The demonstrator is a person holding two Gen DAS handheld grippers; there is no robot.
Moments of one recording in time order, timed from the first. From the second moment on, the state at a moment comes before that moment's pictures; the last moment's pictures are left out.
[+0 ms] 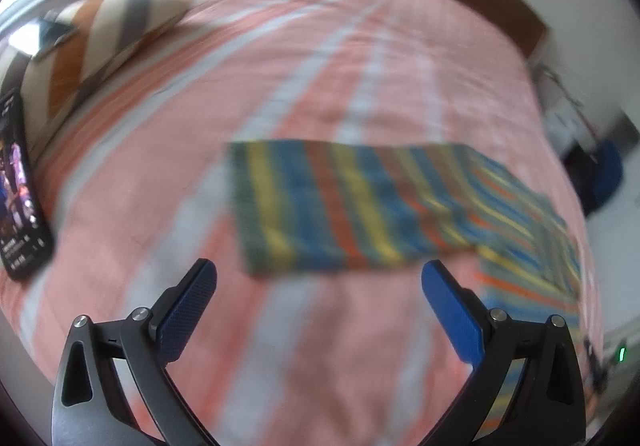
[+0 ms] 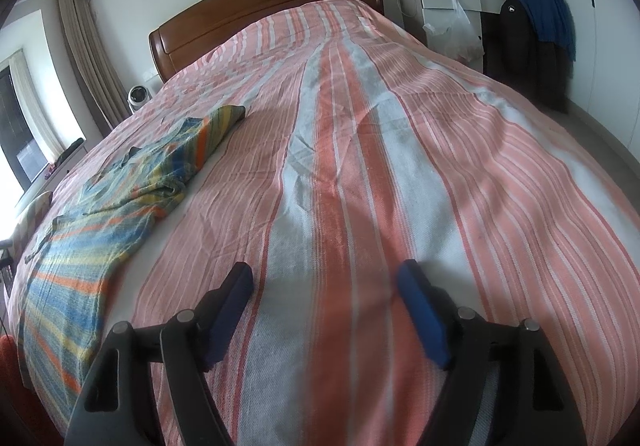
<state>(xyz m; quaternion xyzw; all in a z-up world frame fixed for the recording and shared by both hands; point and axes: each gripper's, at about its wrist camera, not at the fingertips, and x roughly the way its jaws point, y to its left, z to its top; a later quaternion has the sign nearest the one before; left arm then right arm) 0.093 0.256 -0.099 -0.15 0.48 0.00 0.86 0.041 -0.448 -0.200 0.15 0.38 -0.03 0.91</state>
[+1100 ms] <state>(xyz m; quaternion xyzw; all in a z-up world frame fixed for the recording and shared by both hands) 0.155 -0.066 -0.053 0.01 0.47 -0.24 0.85 0.043 -0.447 -0.201 0.15 0.37 -0.03 0.92</state>
